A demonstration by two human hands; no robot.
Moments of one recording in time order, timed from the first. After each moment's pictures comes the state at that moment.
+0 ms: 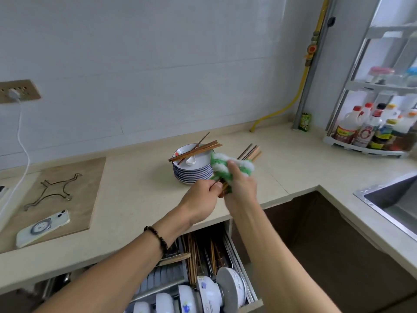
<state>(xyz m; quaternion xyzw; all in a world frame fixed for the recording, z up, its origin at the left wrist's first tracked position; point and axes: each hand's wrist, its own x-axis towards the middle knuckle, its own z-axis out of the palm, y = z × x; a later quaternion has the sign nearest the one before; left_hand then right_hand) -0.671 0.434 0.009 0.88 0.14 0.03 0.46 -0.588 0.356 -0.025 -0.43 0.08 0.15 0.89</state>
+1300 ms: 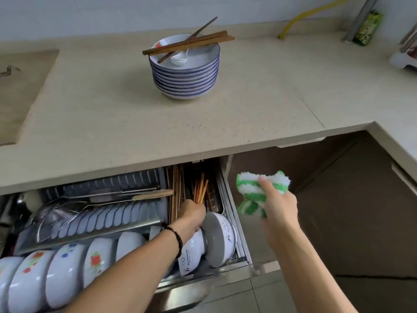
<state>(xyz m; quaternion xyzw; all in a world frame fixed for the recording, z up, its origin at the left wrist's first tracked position) -0.628 0.422 -0.359 0.64 0.52 -0.12 0.55 -0.574 0.266 -0.263 -0.67 0.20 0.19 0.69</state>
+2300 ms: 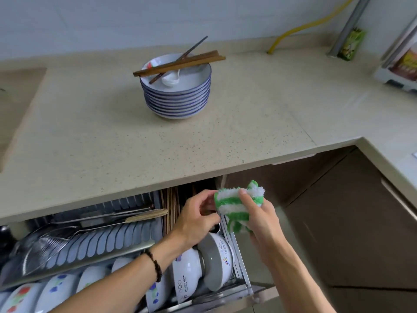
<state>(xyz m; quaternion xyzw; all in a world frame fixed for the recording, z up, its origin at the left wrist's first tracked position) -0.620 0.433 -0.290 0.74 0.15 0.00 0.65 -0.558 0.282 -0.270 -0.68 0.05 0.27 0.68</state>
